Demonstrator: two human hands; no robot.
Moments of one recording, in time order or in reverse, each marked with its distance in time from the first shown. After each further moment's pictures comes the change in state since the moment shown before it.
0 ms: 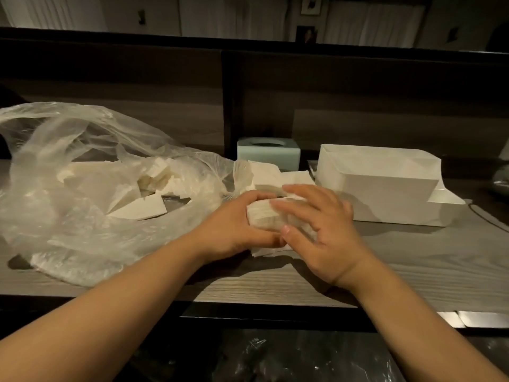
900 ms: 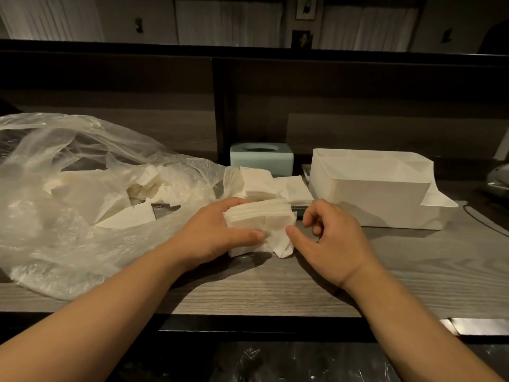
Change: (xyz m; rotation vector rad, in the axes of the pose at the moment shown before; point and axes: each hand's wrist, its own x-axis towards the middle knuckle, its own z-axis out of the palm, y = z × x) left_hand 0.001 -0.011 -0.010 -0.068 0.077 -0.069; right_hand -0.002 0.013 -0.005 0.113 0.137 0.311
